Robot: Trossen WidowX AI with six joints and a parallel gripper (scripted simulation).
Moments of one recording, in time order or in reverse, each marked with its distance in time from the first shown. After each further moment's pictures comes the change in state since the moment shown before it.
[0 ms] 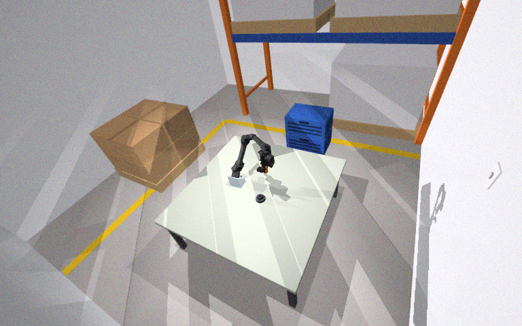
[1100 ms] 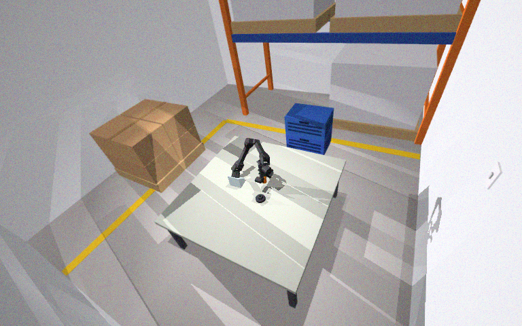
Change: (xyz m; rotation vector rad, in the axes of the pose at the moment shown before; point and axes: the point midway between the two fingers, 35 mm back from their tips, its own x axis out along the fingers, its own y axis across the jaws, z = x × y) arm 0.018 -0.098 0.035 0.000 -0.002 -0.008
